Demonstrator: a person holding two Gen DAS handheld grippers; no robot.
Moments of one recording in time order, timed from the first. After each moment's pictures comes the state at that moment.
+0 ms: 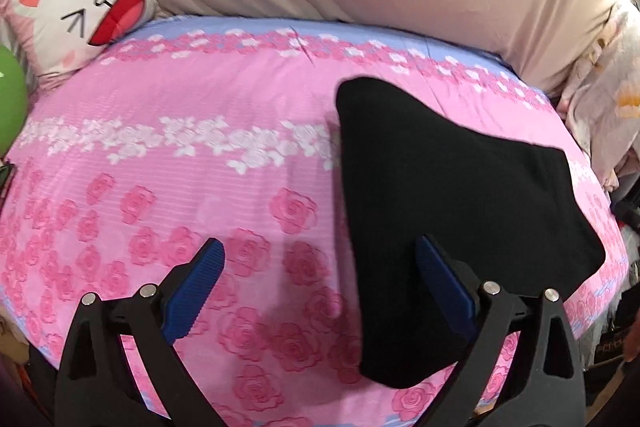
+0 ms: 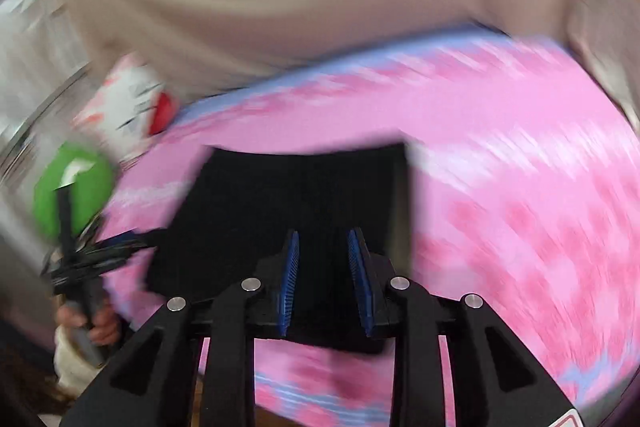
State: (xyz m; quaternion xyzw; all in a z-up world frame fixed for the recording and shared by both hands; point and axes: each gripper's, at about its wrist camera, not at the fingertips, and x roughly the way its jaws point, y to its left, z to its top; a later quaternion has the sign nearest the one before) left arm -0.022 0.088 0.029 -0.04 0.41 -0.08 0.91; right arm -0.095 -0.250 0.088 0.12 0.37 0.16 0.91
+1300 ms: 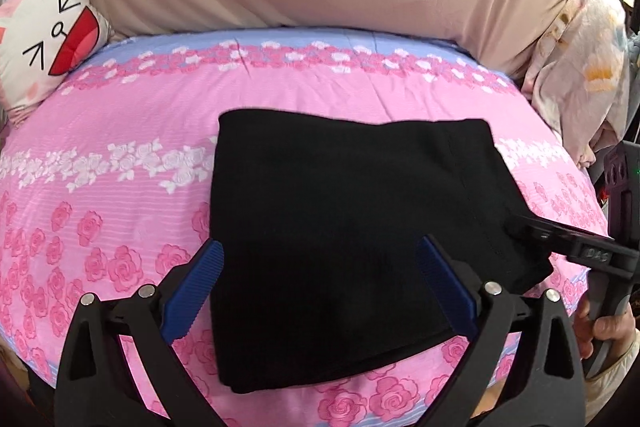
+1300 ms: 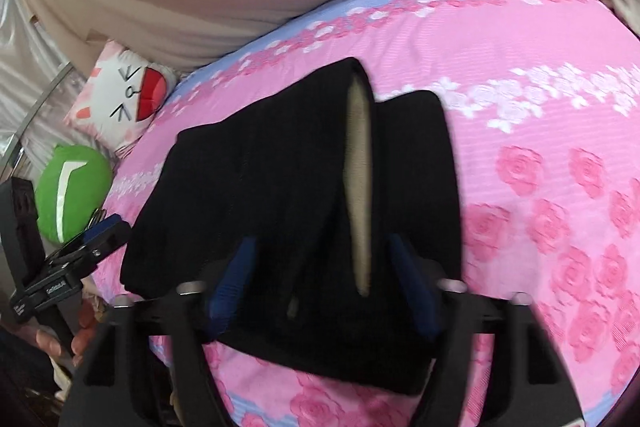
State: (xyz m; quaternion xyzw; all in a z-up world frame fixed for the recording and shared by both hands) left arm -0.025 0.031 0.036 -0.01 0.41 -0.14 0.90; right arm -0.039 -0.260 0.008 0.18 0.45 0.15 0.86
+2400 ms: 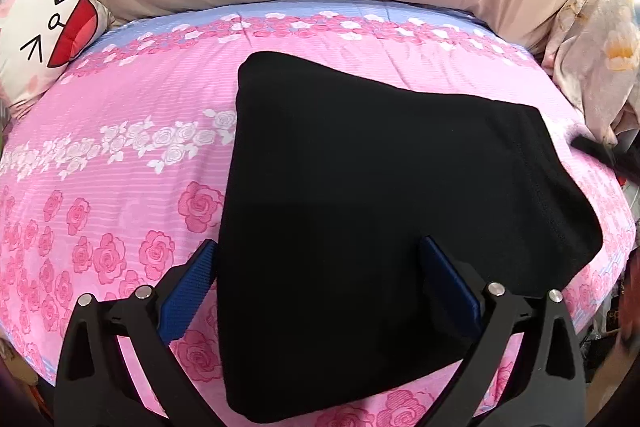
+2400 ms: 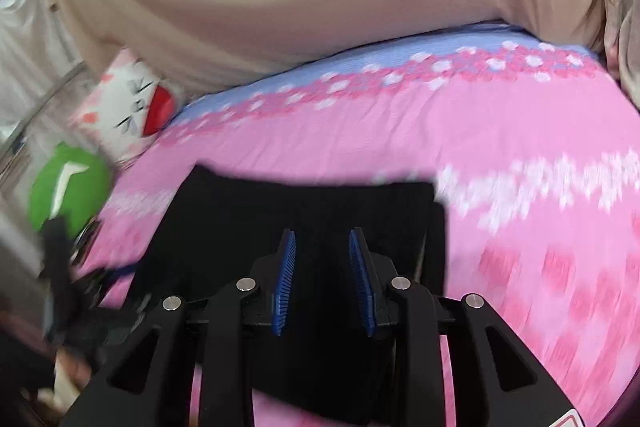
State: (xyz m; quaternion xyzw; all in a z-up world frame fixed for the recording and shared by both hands) left arm -0.012 0.014 0.008 0.02 0.44 -0.12 0.89; right arm -0.035 -0.258 0.057 0.13 0.39 0.14 0.90
